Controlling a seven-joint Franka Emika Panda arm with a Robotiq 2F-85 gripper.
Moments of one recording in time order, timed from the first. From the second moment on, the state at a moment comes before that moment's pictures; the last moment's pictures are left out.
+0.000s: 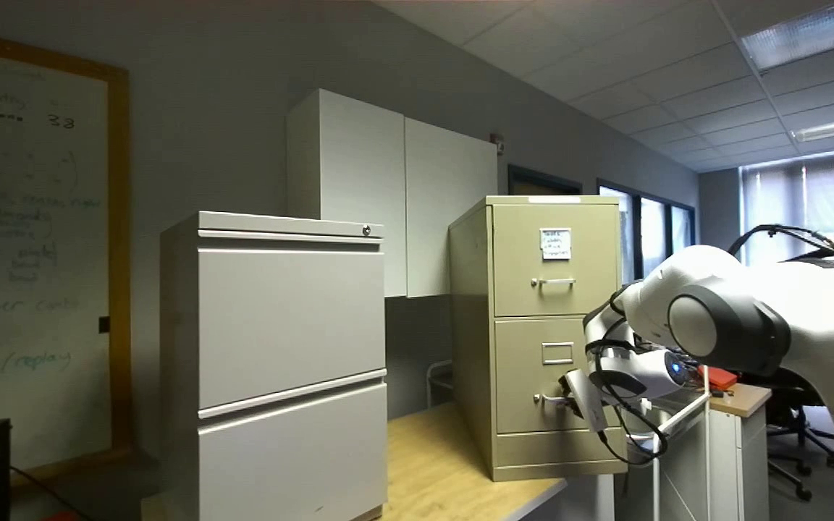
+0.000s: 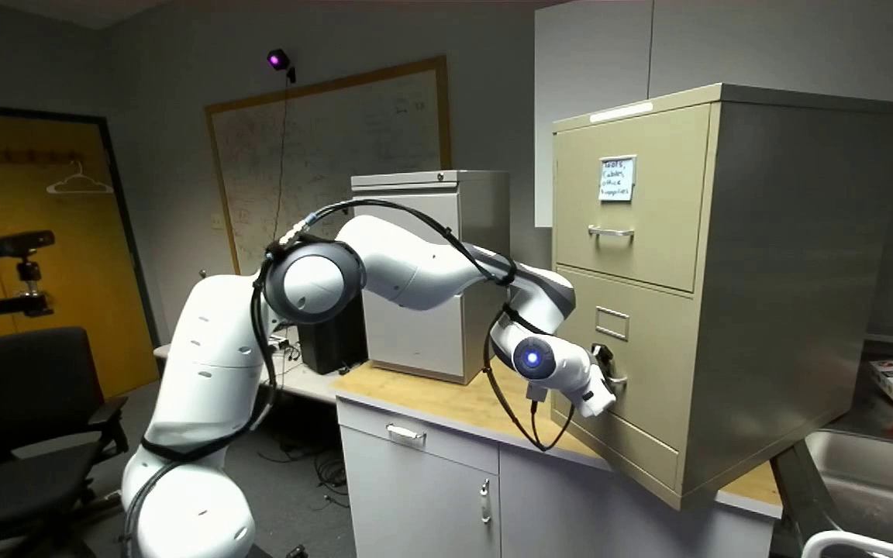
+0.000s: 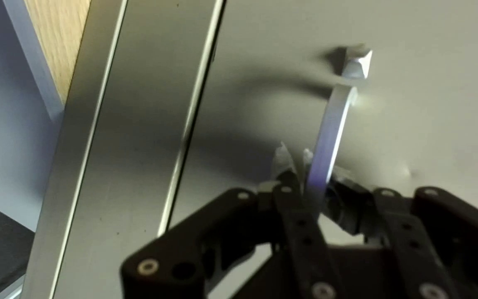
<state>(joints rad) -0.16 0.37 -0.38 -1.83 1.91 2.75 -0.50</state>
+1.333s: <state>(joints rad) -0.13 0.38 -0.32 -1.82 1.55 2.90 -0.26</state>
